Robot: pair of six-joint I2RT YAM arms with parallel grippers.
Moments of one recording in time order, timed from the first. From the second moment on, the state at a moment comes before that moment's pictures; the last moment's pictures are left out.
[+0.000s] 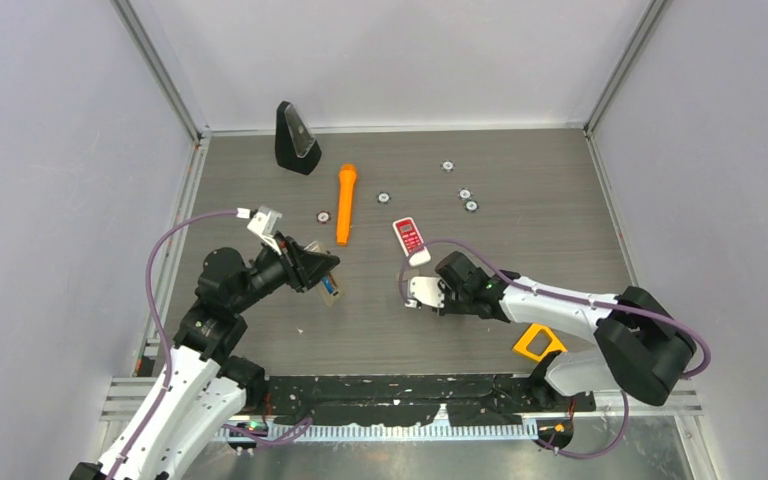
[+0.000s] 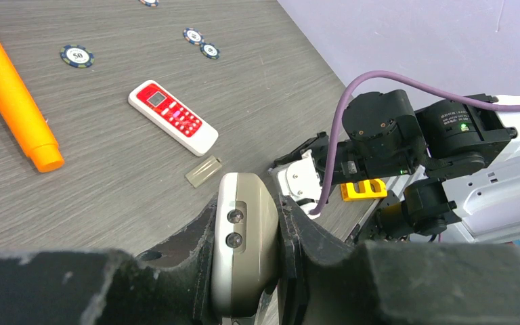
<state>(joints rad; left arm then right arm) -0.38 0.57 0.57 -0.10 0.46 -0.50 0.79 1.32 0.59 -0.34 0.13 -0.78</state>
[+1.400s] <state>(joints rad) -0.38 0.50 0.57 -0.14 0.44 -0.50 0.76 1.46 0.89 -0.56 -0.02 -0.44</state>
